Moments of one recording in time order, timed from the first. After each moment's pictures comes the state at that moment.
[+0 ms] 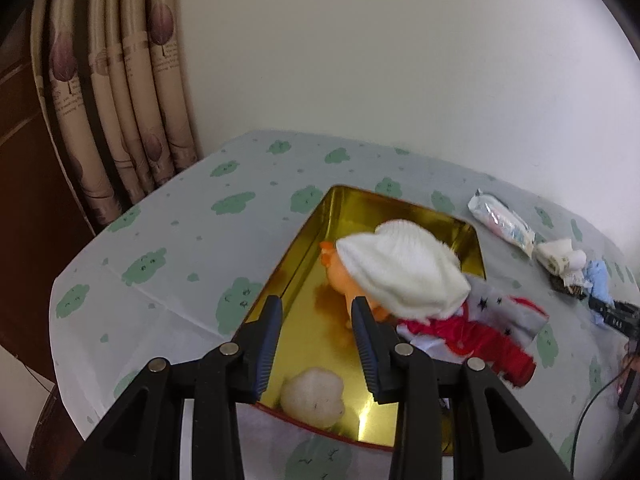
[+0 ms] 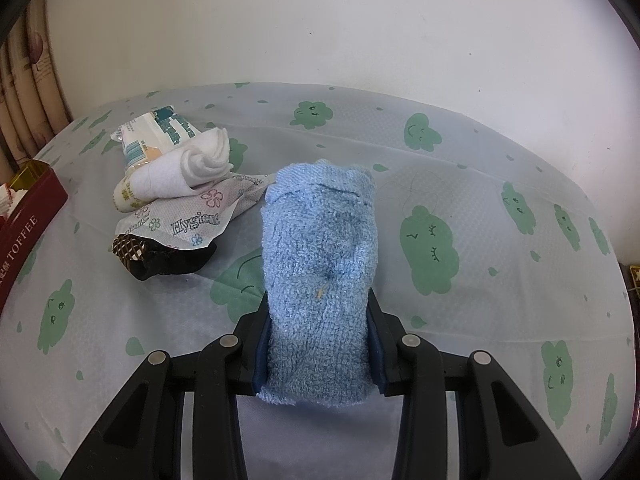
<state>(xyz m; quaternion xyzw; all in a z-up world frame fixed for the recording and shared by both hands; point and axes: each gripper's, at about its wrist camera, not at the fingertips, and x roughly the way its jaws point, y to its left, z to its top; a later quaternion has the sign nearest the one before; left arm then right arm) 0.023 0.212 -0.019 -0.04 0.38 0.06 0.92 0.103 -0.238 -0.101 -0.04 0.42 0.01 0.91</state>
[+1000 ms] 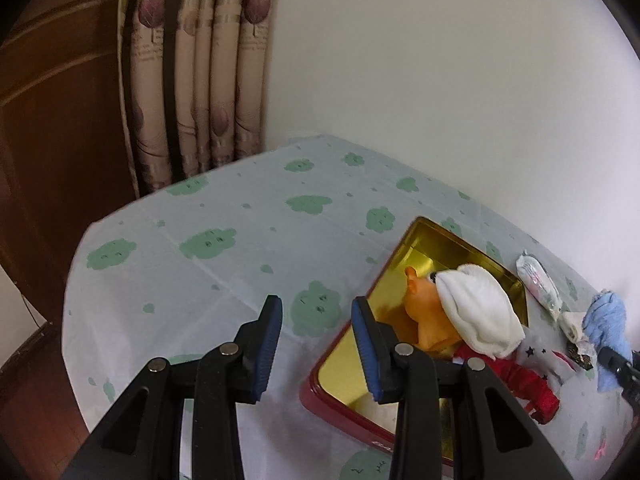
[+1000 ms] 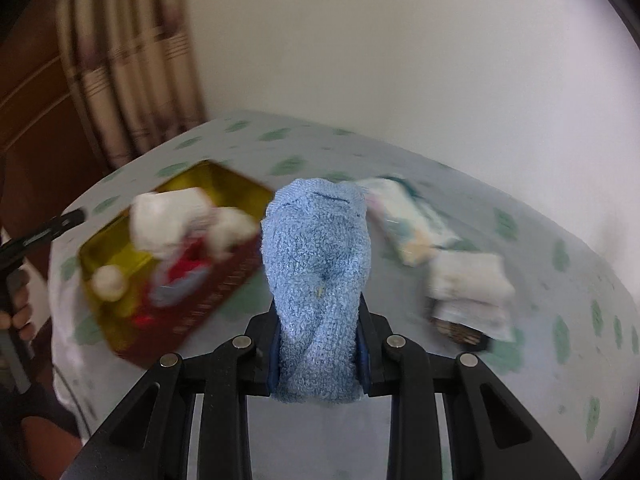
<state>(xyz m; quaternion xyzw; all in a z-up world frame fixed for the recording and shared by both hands) 0.002 0.275 -0.015 -0.14 0.34 0.16 0.92 0.046 -0.024 -0.009 -0.10 0.38 0.20 0.90</state>
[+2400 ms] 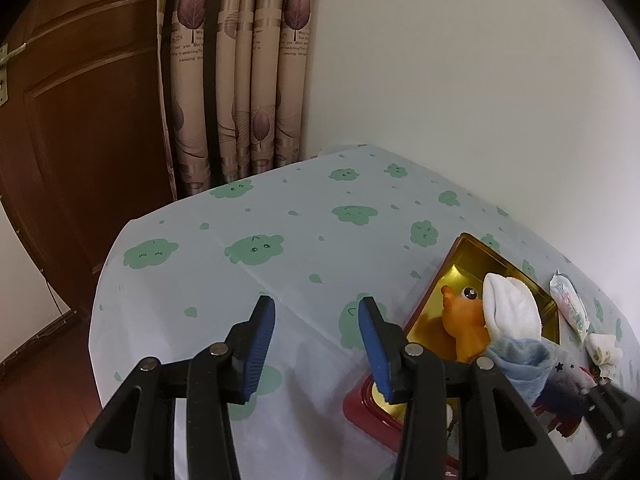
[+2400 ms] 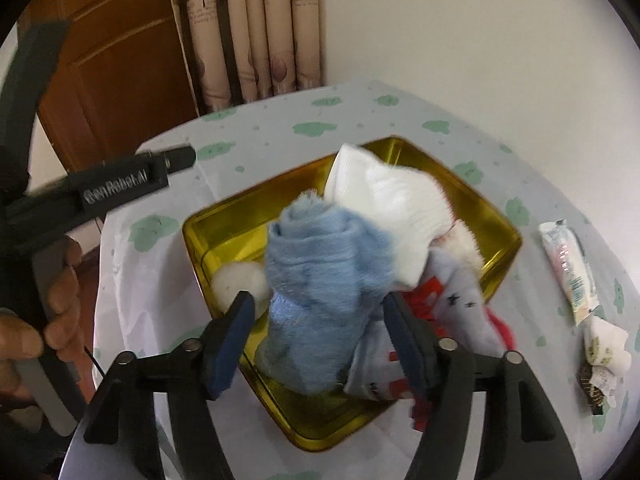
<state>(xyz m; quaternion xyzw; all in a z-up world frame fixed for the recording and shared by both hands) -0.002 0.296 -0.017 -0.14 0.33 0.22 0.91 0.026 0.134 -0.046 -0.17 0.39 0.32 0.84</state>
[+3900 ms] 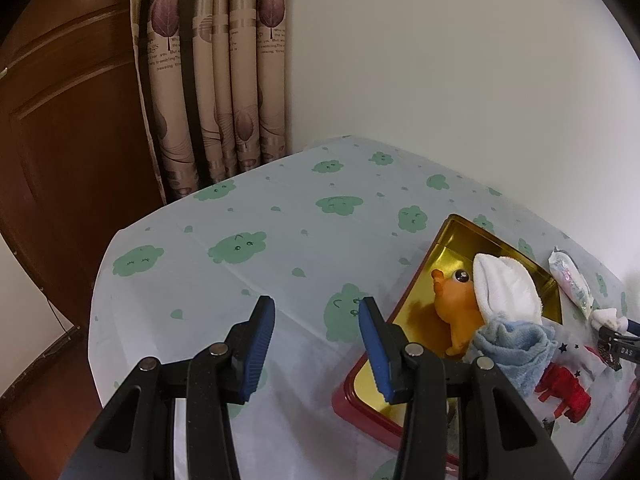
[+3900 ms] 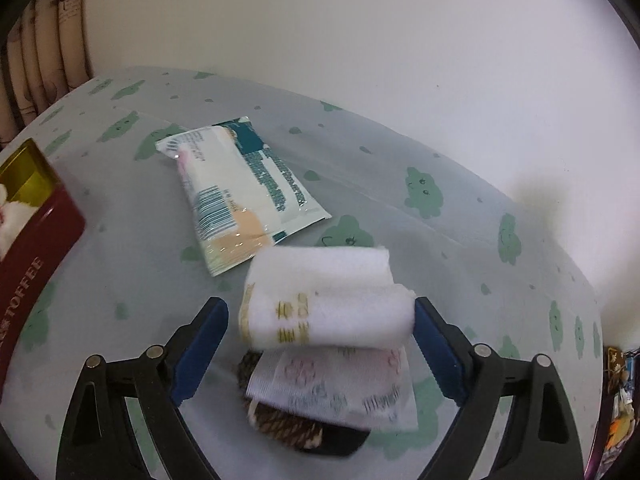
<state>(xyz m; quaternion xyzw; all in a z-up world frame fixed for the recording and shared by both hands) 0.006 0.283 -0.020 -0.11 0.35 0.21 0.91 0.175 -0.113 -0.076 -0.14 0.44 0.03 0.89</state>
